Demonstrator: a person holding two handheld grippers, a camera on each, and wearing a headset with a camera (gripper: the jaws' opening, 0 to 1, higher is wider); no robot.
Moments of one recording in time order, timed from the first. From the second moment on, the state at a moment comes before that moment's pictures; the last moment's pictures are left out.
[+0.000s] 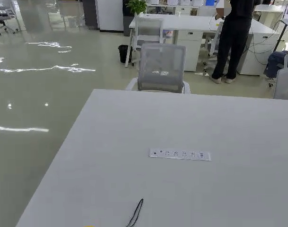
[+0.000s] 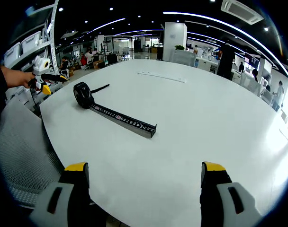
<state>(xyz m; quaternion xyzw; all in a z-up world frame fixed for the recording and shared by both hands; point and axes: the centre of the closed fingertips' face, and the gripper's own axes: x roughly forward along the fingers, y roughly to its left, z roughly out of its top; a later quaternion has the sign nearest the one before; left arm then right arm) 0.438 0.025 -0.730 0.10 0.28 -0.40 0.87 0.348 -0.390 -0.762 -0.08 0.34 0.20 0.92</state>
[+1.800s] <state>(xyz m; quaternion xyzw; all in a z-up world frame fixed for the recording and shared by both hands) 0.386 0.126 -0.720 0.07 0.29 -0.33 0.90 0.273 -0.417 -0.733 -0.07 0.33 0.16 0.93</state>
